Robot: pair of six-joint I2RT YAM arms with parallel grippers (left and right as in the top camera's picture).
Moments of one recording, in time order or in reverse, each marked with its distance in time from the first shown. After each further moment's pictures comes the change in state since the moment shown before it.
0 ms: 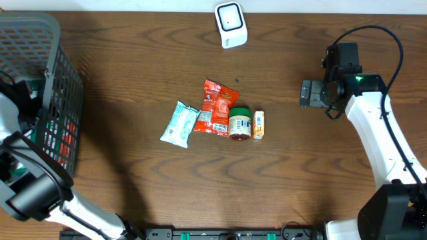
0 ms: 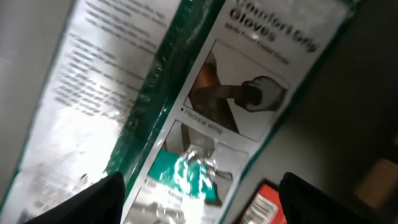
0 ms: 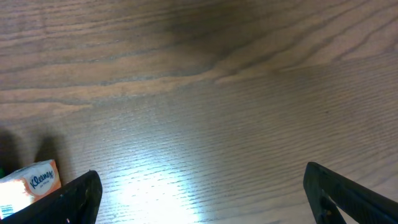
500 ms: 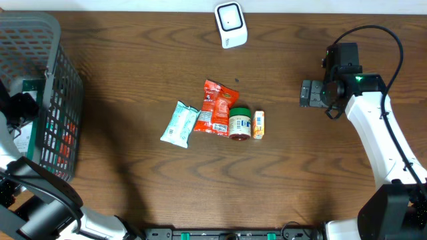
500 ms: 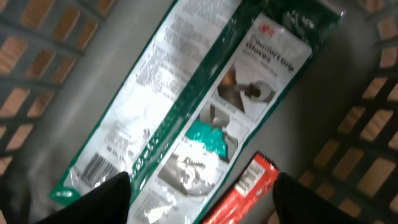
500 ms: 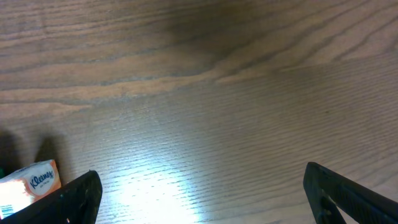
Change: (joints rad) left arm 0.043 -0.192 0.000 -0.056 0.000 -0.077; right arm 0.000 0.000 0.000 0.000 0.000 0.000
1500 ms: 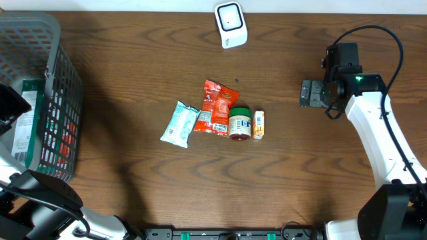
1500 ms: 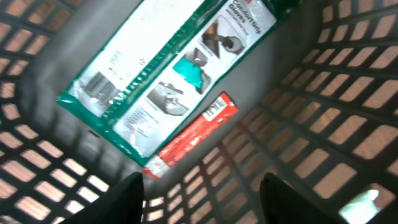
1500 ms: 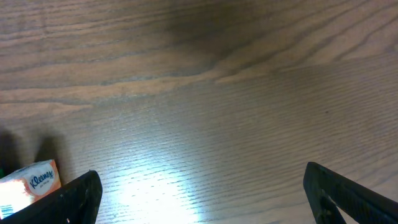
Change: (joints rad) left arm 0.010 -0.004 0.335 -0.476 0.047 -0.169; right arm 0.000 0.000 0.000 0.000 0.000 0.000
